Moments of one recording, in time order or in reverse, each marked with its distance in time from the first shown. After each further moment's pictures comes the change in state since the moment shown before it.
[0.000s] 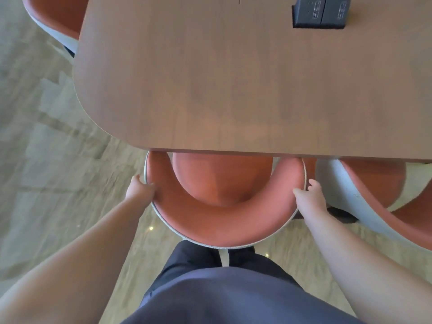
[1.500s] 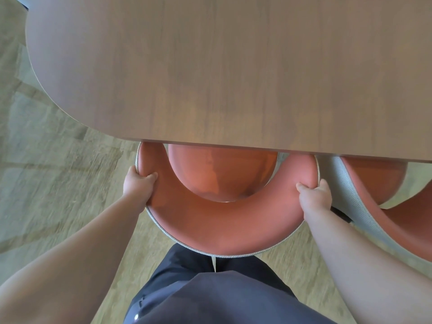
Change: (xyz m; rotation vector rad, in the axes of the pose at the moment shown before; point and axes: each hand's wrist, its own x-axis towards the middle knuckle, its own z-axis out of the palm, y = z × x) left_hand 0.021 0.004 0.073 -0.240 0.032 0.006; right_hand 0.091 0.042 0.004 0.065 0.120 0.122
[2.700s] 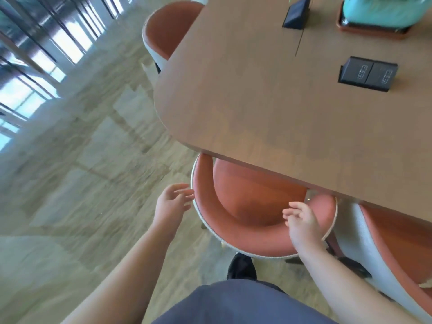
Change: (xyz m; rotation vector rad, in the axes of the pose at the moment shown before) left_hand -0.203 -0.006 -0.078 -0.570 0.023 0.087; right_hand -0.151 -0.018 -0.025 -0.026 -0.397 -0.542
